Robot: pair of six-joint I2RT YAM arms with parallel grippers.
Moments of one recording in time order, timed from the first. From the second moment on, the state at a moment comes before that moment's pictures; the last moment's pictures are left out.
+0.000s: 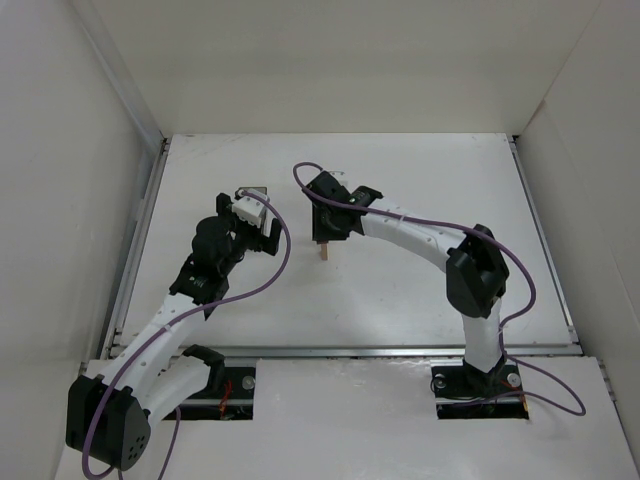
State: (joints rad) left arm -0.37 0.90 0.58 0.13 0.05 0.15; right arm 0.83 1.98 1.70 -0.73 0.24 0.71
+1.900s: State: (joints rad) left arm -0.37 0.89 0.56 0.12 0.07 0.16; right arm 0.83 1.95 1.67 -0.72 0.26 0.73
